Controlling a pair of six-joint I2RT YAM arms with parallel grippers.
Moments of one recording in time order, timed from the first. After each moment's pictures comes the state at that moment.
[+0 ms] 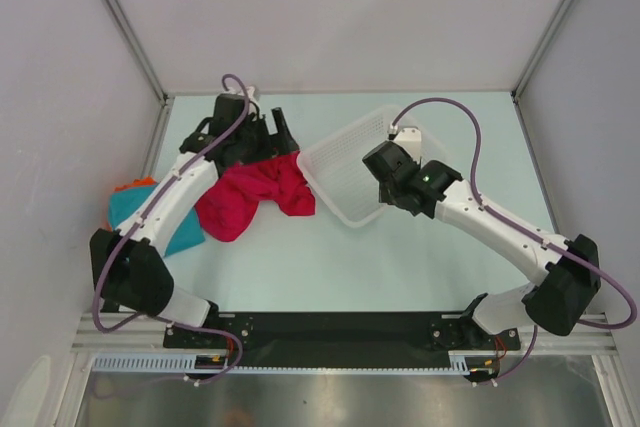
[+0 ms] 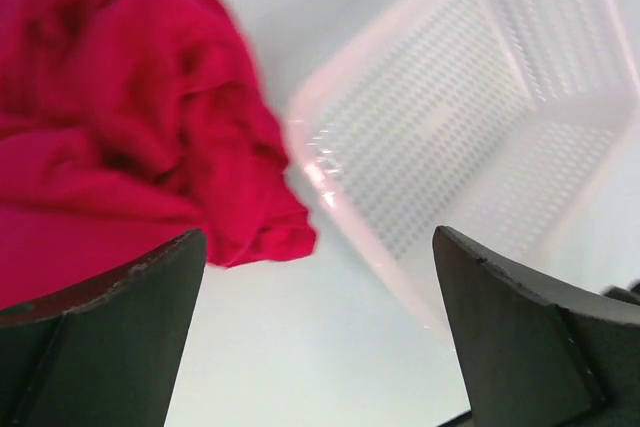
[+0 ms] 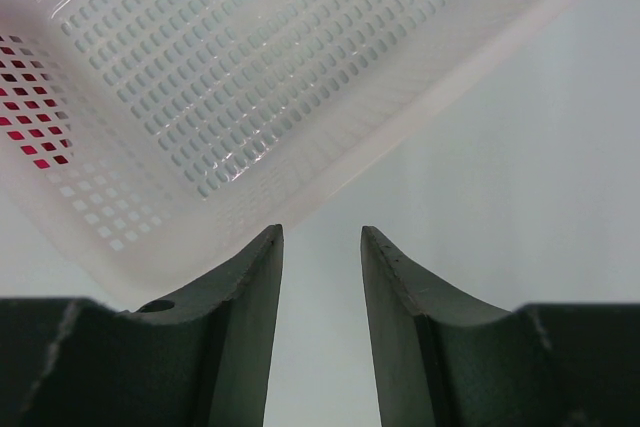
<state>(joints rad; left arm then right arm) -0.30 1.45 1.30 -0.56 0.13 -0.50 0.79 1.39 1.27 -0.86 0.57 0.66</state>
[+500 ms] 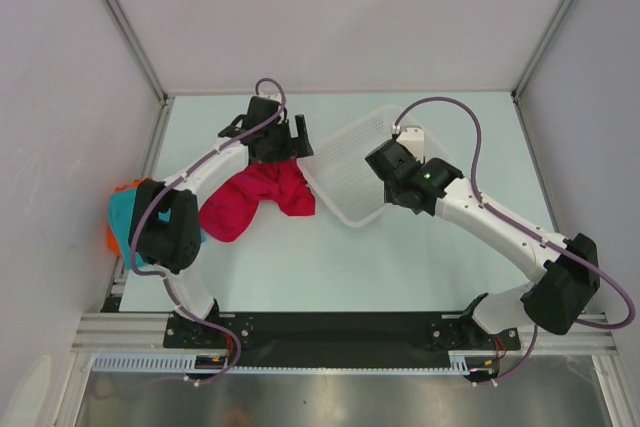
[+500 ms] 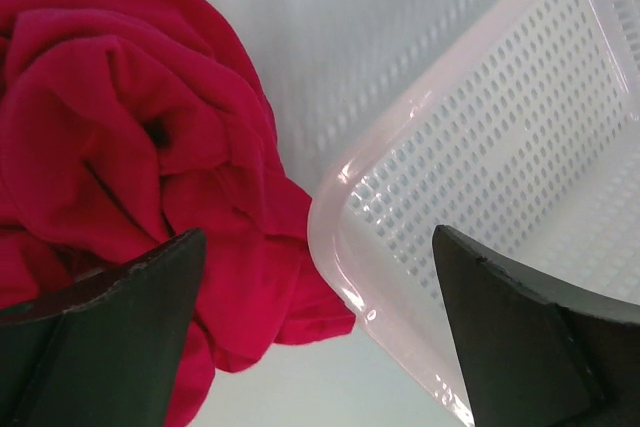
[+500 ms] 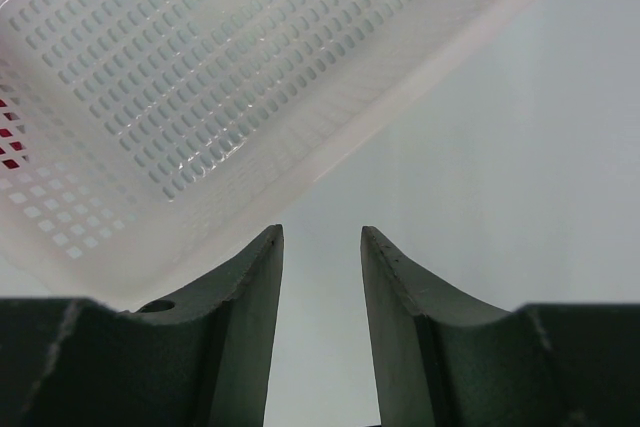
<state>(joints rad) -0.36 1.76 1.37 -0.41 0.12 -0.44 0.77 1.40 1.27 -0.90 0.59 0.63</state>
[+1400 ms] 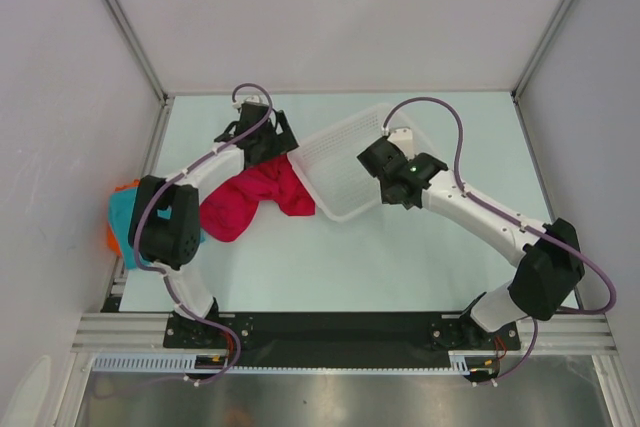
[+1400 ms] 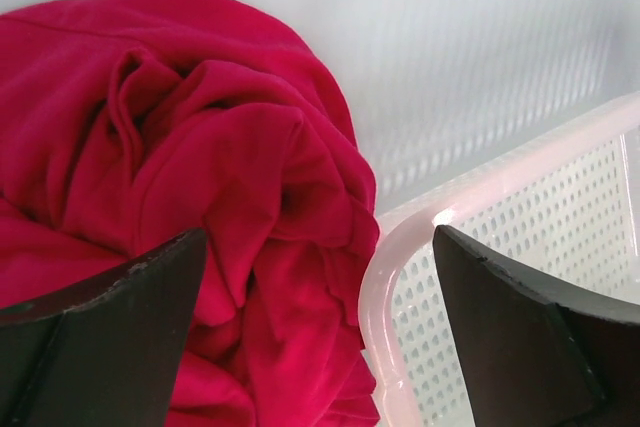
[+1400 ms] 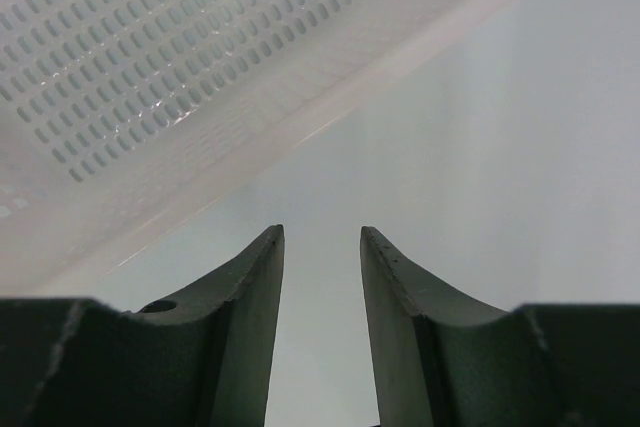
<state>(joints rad) -0.30 1.80 1.29 -0.25 -0.08 -0.62 0.74 1.49 1.29 -0.90 0.59 0.57</state>
